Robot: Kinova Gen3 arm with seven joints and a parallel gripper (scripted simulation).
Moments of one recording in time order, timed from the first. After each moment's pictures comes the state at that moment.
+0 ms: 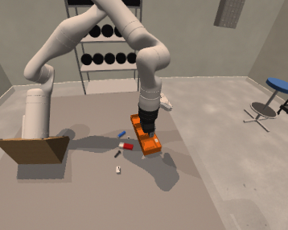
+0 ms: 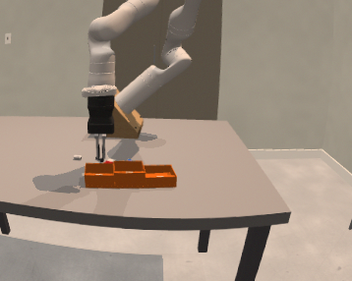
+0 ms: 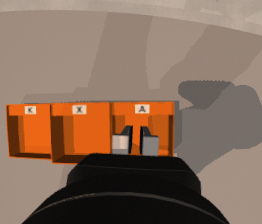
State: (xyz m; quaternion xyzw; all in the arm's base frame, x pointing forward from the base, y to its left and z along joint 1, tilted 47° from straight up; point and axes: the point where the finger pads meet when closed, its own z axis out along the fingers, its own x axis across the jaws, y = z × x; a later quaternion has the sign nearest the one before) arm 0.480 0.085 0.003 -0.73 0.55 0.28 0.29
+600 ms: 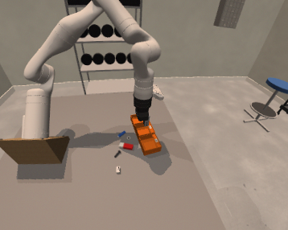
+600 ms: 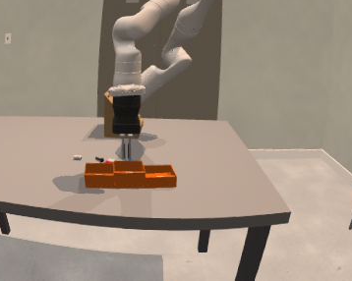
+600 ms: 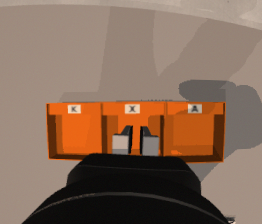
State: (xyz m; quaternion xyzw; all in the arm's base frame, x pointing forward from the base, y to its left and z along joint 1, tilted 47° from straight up) arm 0.460 0.130 0.054 -0.73 0.55 0.28 0.29
